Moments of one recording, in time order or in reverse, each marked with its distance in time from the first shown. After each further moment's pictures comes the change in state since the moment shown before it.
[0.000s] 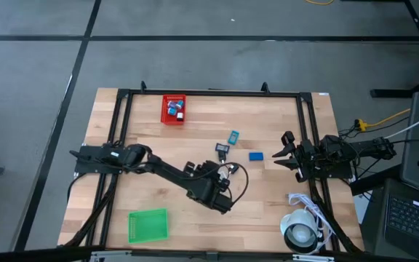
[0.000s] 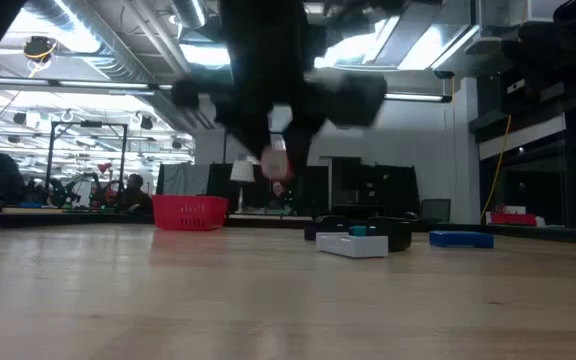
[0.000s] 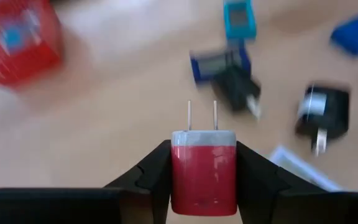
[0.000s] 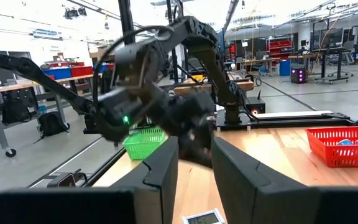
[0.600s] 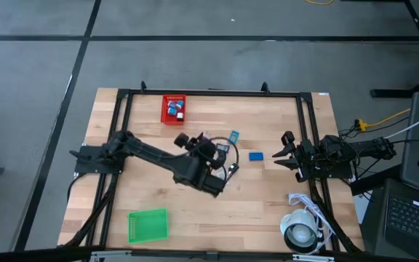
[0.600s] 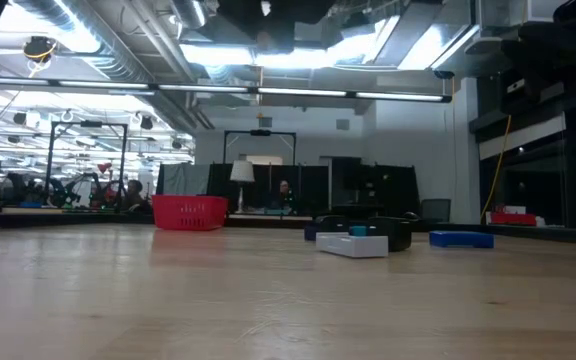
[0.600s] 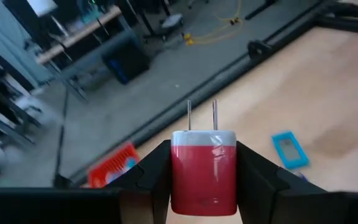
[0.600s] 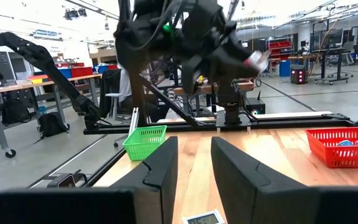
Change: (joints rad) left arm 0.053 -0.241 0.002 -0.186 -0.376 0.318; right arm 0.000 0.000 0.000 0.003 0.001 0.000
